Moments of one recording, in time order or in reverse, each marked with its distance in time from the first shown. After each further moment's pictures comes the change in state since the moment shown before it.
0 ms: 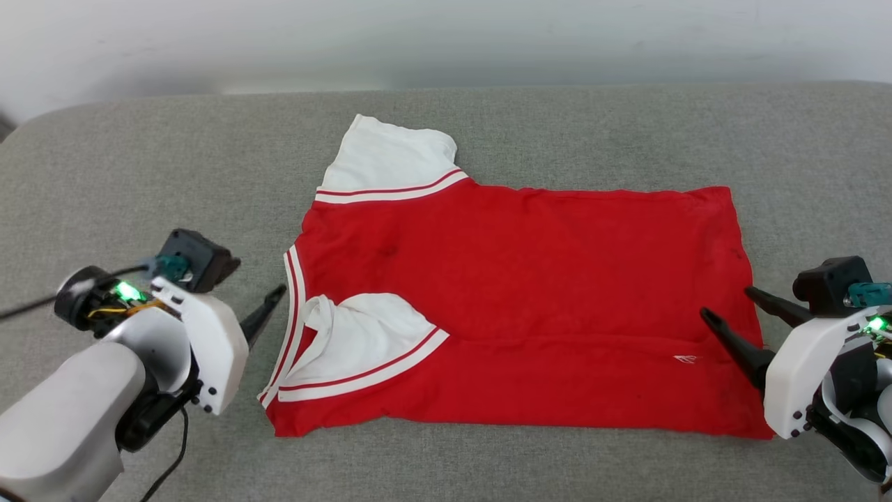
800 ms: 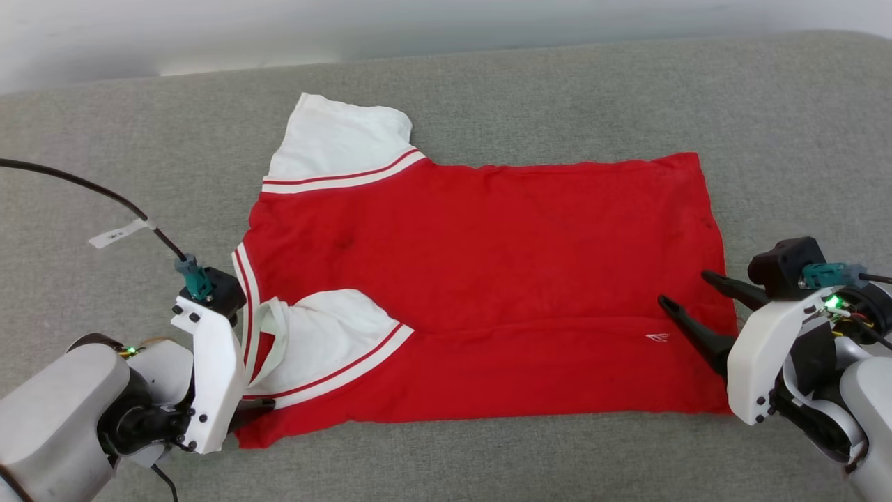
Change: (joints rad) left arm -0.031 0.053 -0.105 -0.028 -0.354 -0.036 0.702; right arm -0.068 0.049 0.053 -0.029 -0.021 0.000 0.047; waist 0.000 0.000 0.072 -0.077
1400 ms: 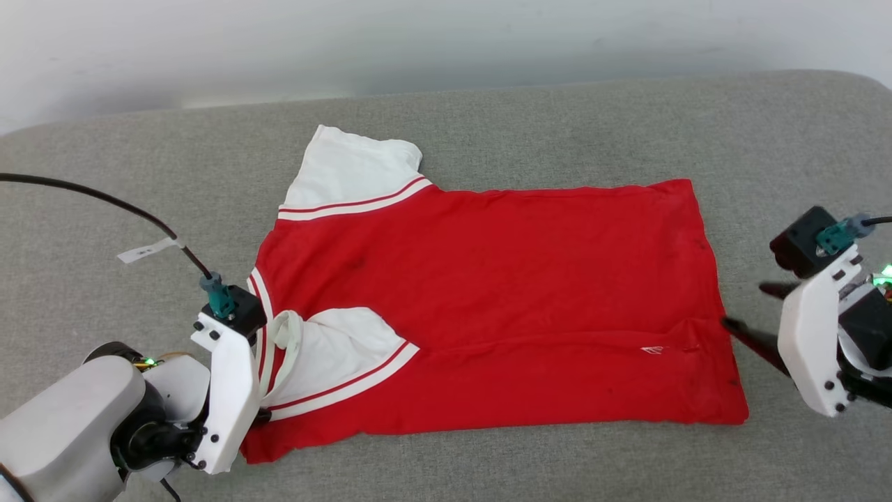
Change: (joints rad) left arm 0.000 0.005 -0.035 -0.031 0.011 -0.044 -0.022; right arm -0.169 -0.242 0.189 -0.086 0.132 0.000 0.276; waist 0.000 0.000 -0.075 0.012
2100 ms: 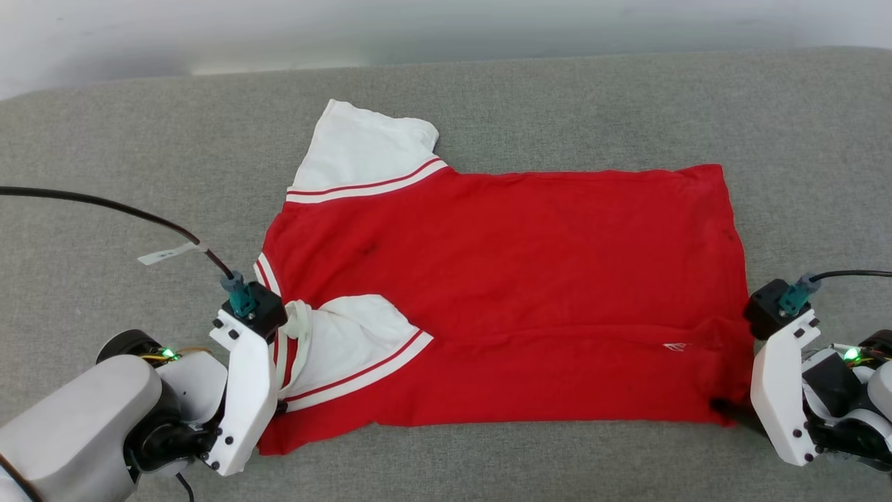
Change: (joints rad) left arm -0.016 0.001 -0.017 -0.076 0.045 -0.006 -0.034; right arm 0.036 0.062 0.159 0.204 0.152 0.000 0.113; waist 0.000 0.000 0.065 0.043
